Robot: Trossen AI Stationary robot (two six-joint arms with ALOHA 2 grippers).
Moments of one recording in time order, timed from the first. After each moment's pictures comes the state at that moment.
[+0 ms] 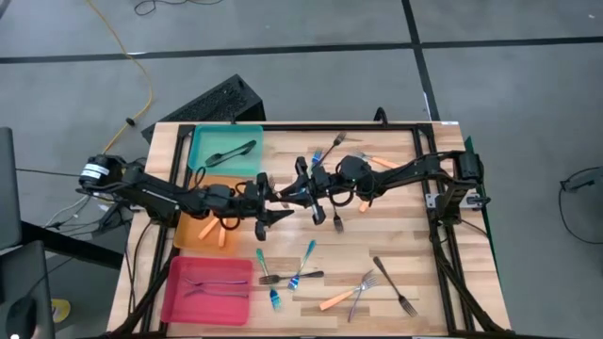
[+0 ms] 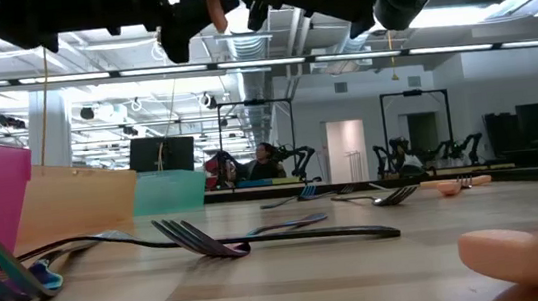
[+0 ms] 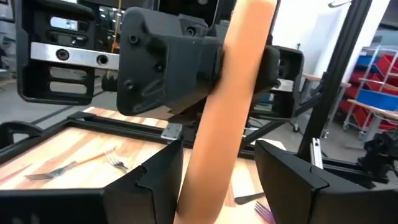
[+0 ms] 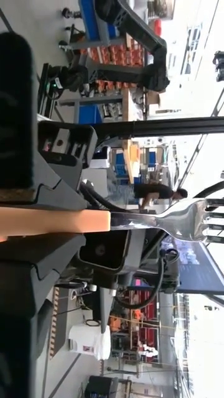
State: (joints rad) left arm -0.13 1.33 0.54 0.85 -0.18 -0.19; right arm -0.08 1.78 1.01 1.05 -0.38 0.10
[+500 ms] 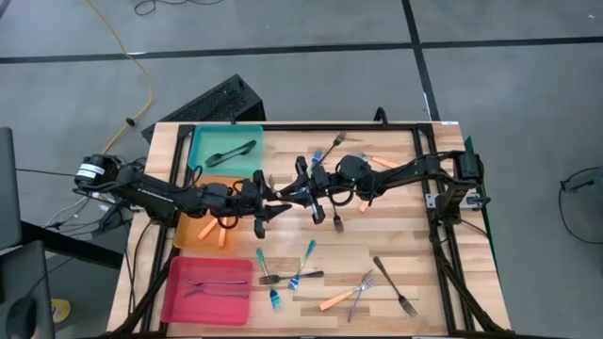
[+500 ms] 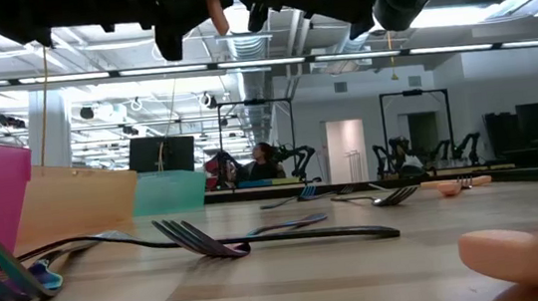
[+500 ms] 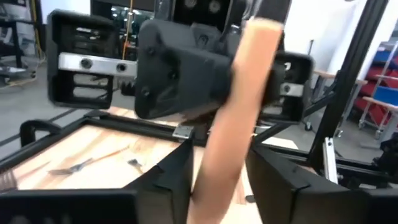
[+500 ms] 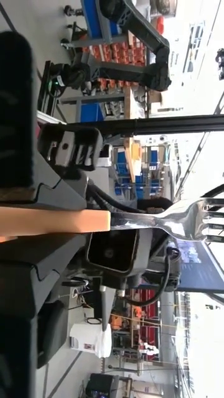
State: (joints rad) left arm -0.13 1.29 0.54 0.80 -0.23 -0.17; right arm -0.08 1.78 1.01 1.04 -0.38 0.09
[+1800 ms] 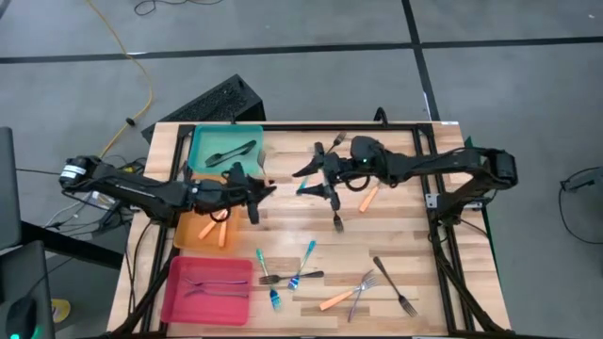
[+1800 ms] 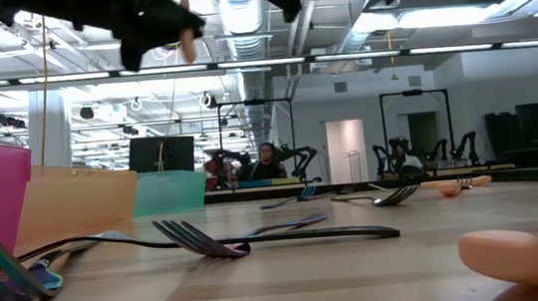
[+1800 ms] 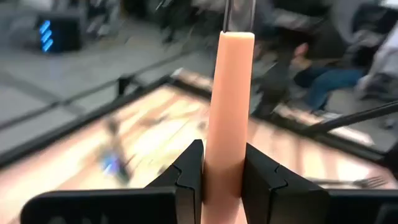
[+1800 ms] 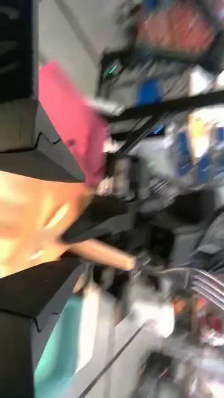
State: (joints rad) left arm -0.13 1.05 0.58 0.25 -0.51 -0.35; right arm -0.17 1.48 1.01 0.41 -0.38 -0.05
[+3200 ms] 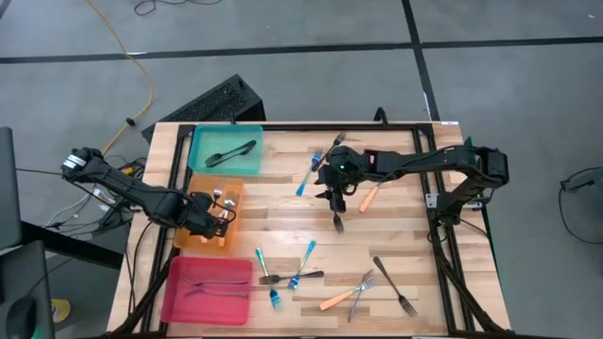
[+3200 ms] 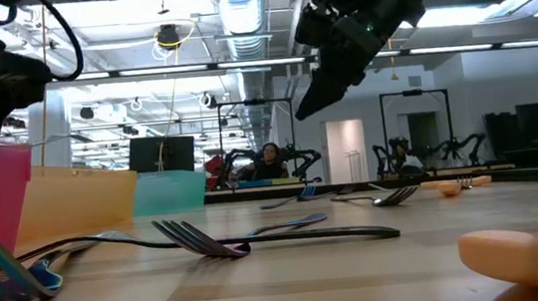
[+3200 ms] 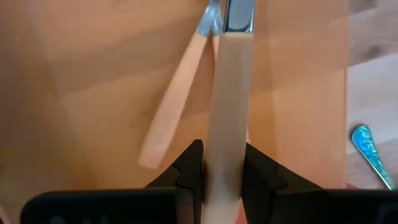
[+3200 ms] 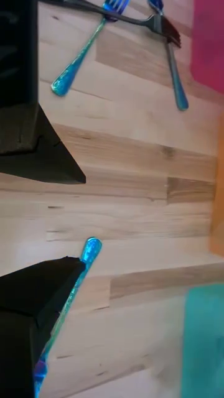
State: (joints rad) left arm -0.38 0.98 0.63 -1.07 -0.13 -1.72; right arm -0.20 1.56 1.01 -0.18 -0.19 -0.16
